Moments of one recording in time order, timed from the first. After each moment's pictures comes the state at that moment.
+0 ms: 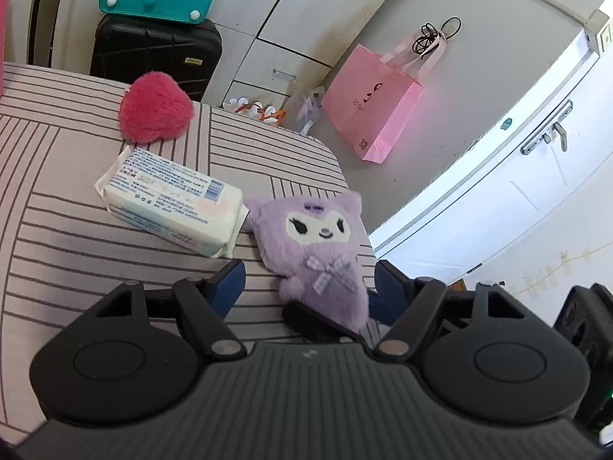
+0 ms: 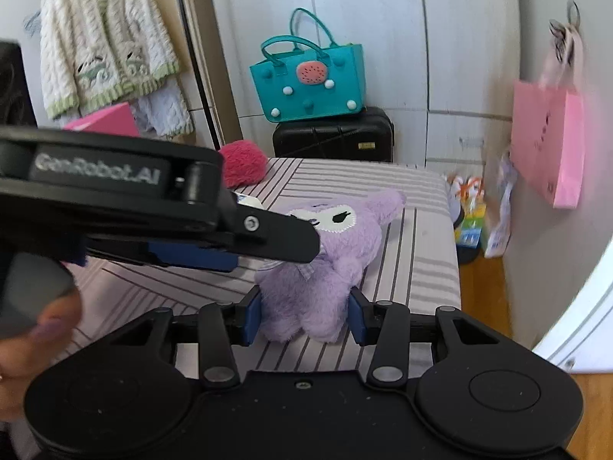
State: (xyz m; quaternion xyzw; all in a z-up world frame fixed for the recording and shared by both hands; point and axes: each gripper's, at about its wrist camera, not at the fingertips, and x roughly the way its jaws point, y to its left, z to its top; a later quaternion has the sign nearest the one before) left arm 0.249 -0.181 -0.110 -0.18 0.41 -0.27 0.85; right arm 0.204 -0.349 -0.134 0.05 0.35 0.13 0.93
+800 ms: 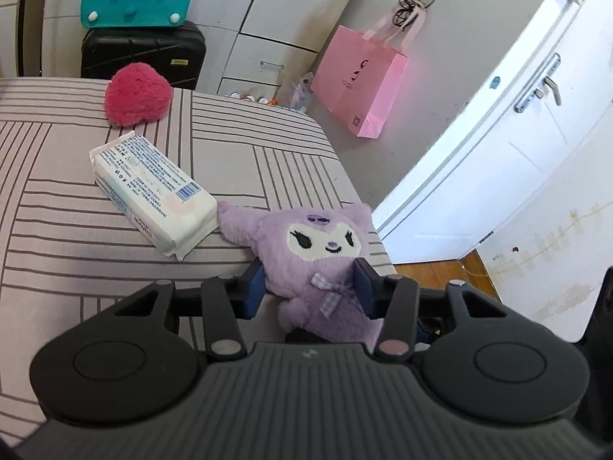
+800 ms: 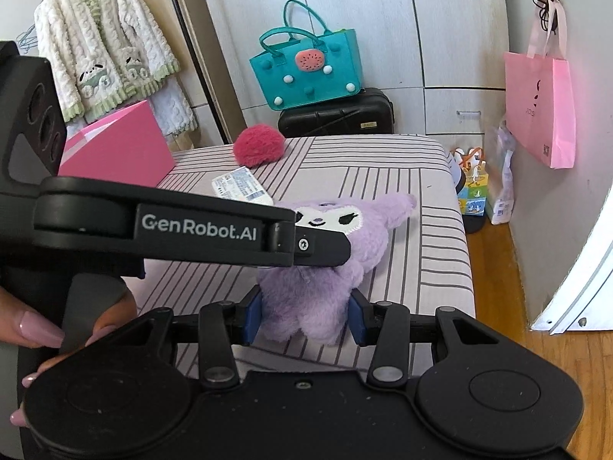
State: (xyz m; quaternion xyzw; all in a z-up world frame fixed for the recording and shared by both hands) left arm 0.218 -0.193 -0.109 -0.12 0.41 -0.29 0.86; right arm 0.166 -0.340 -0.124 0.08 0.37 0.14 0.92
